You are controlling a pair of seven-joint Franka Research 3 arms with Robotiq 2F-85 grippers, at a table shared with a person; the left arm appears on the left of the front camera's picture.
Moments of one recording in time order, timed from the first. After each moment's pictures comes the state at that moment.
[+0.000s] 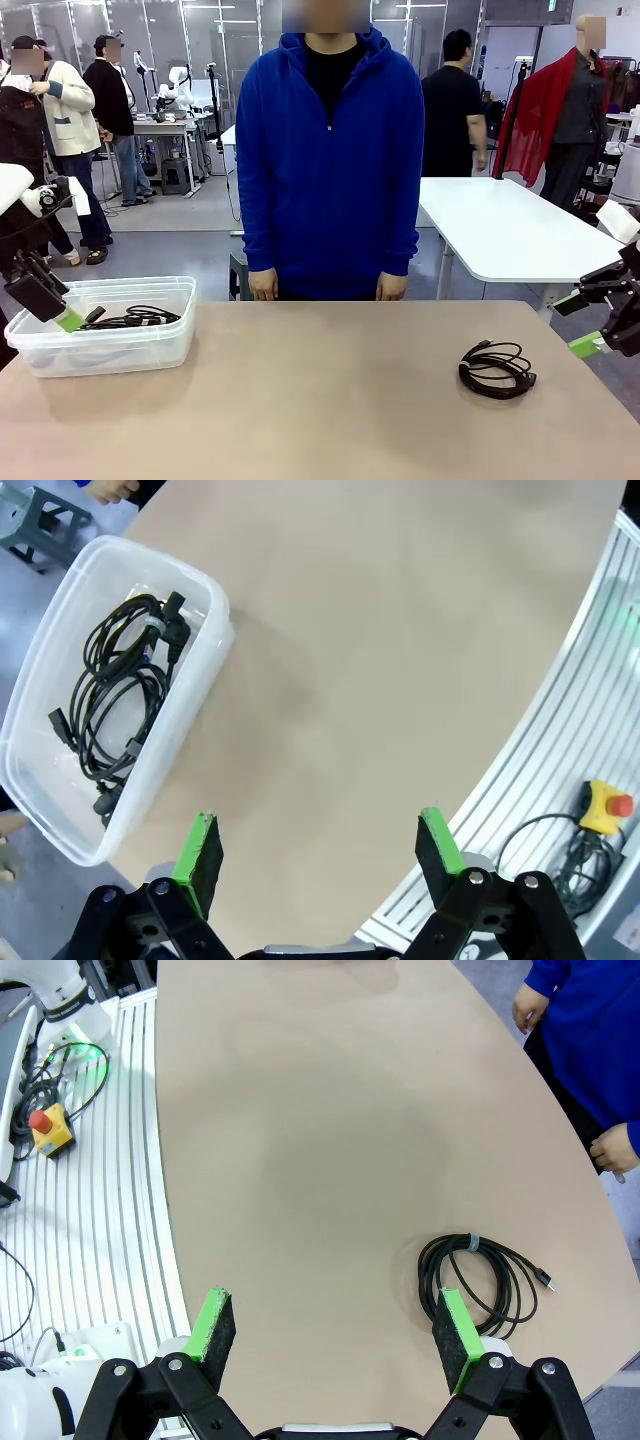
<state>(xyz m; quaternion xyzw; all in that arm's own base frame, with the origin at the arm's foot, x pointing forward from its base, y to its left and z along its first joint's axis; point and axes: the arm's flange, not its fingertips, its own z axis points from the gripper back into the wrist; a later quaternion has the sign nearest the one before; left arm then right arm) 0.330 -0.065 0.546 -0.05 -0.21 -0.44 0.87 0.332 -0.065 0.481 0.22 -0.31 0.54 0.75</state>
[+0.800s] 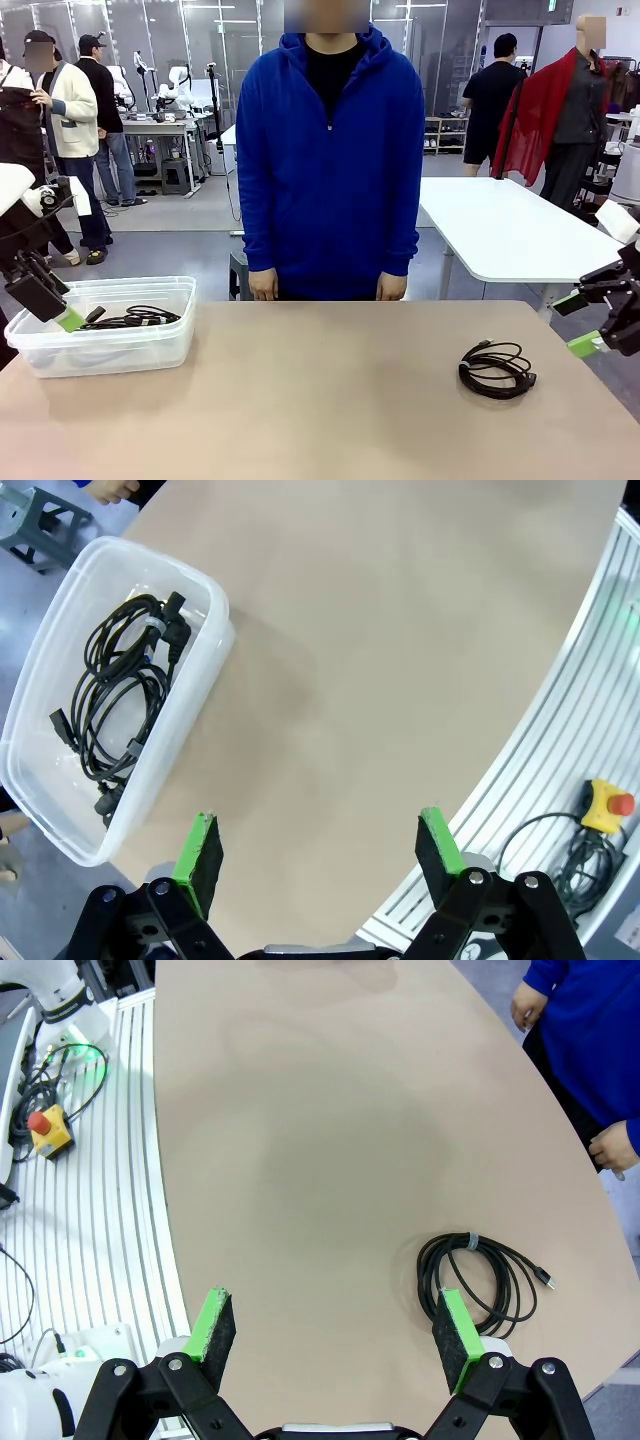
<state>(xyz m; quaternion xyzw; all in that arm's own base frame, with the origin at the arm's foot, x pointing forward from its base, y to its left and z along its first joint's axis) 0.329 -0.065 0.546 -0.05 -0.21 -0.45 0.87 0.334 -0.064 0.481 0.21 -0.31 0.54 0.75</state>
